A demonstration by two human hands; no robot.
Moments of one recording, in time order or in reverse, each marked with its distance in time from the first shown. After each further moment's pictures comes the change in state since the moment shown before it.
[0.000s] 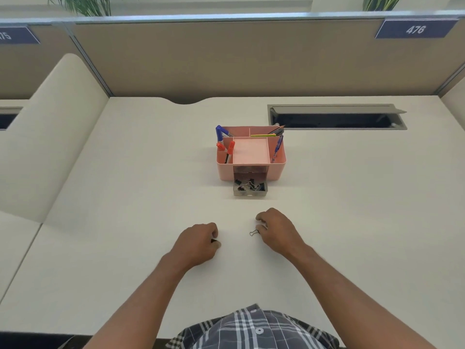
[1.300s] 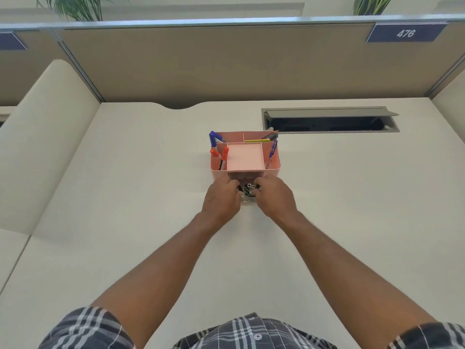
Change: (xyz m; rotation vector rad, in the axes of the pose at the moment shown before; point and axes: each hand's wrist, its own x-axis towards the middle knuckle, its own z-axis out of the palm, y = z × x) left_hand 0.103 0.078 -0.042 -0.031 0.511 0.224; right_hand 0.071 -0.025 -0.055 -0.133 0.344 -0.035
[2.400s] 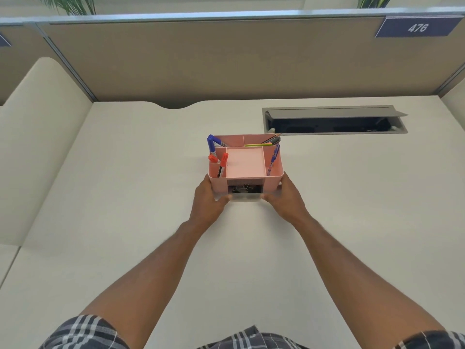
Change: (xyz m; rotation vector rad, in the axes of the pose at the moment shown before) left_hand 0.015 -0.054 0.019 -0.598 -0.041 -0.371; right_hand 0.022 0.048 0.010 0.669 -0.131 0.300
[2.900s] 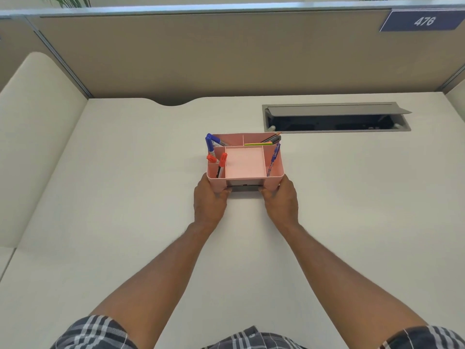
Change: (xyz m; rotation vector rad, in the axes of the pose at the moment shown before) left_hand 0.000 0.011 0.016 -0.040 0.218 -0.056; right_hand 0.002 0.008 0.031 -0.094 0.339 0.004
